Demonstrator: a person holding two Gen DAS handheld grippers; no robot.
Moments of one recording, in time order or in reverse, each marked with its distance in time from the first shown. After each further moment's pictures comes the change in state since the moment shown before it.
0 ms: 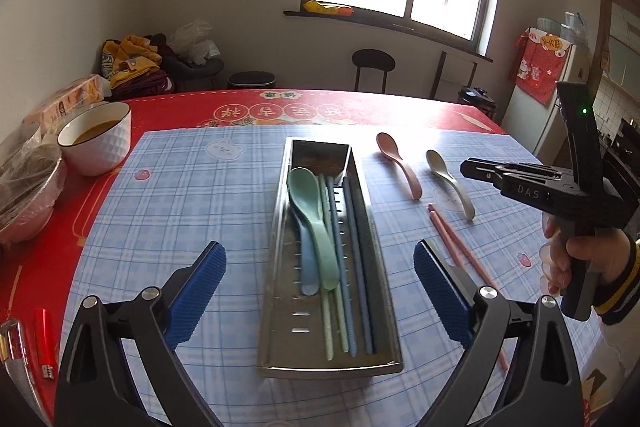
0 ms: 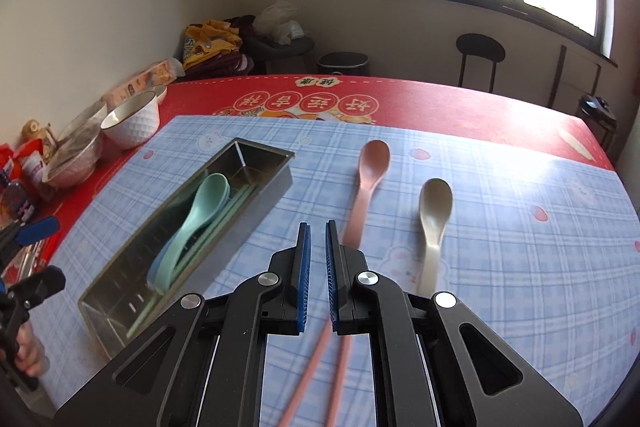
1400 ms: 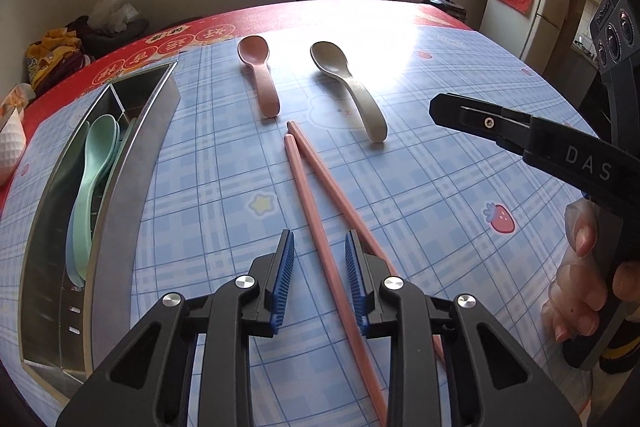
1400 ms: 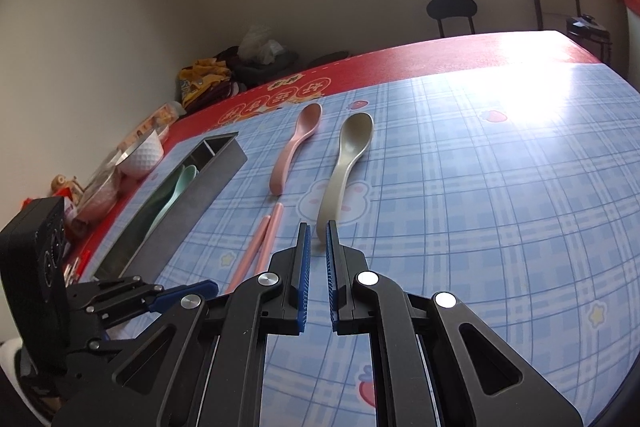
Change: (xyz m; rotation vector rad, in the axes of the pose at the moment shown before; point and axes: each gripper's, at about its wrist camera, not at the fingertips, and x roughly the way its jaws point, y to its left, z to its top) left arm 0.126 -0.149 -0.040 0.161 0.257 -0.029; right arm -0.015 -0.089 -0.070 0.219 -0.065 0.161
